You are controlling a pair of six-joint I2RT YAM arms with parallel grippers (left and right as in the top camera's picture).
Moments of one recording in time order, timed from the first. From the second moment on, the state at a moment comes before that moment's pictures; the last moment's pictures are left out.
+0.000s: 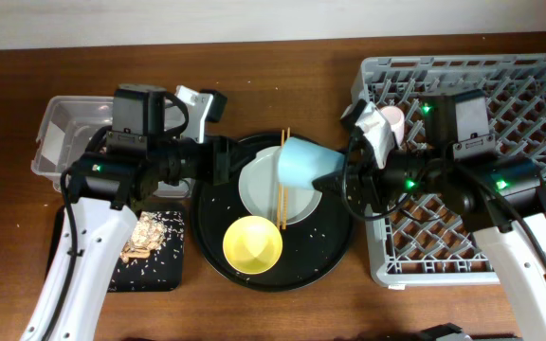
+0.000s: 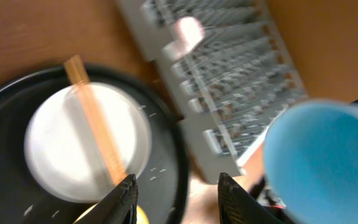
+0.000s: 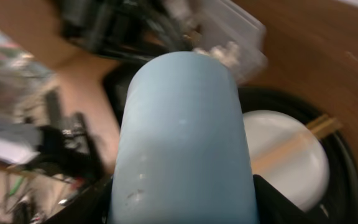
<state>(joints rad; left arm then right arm) -0.20 1.38 1.34 -0.82 0.70 -0.15 0.24 1.27 1.42 -1.03 -0.77 -0.28</state>
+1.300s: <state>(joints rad) -0.20 1.38 1.32 -0.91 0.53 -0.15 0.19 1.53 1.42 -1.30 0.18 0.08</state>
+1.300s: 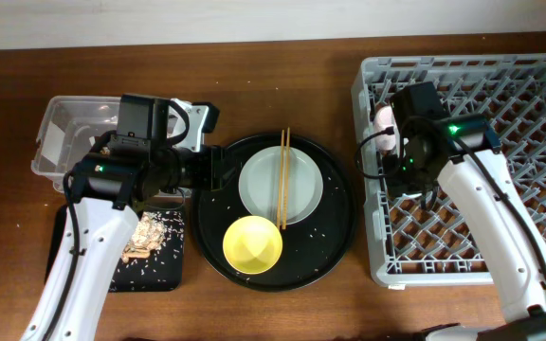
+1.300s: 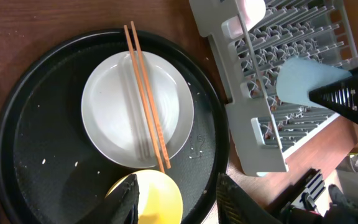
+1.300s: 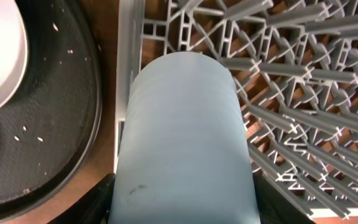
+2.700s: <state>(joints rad) -0.20 1.38 1.32 -0.92 0.53 -0.15 0.15 1.53 1.33 -1.22 0.19 0.13</state>
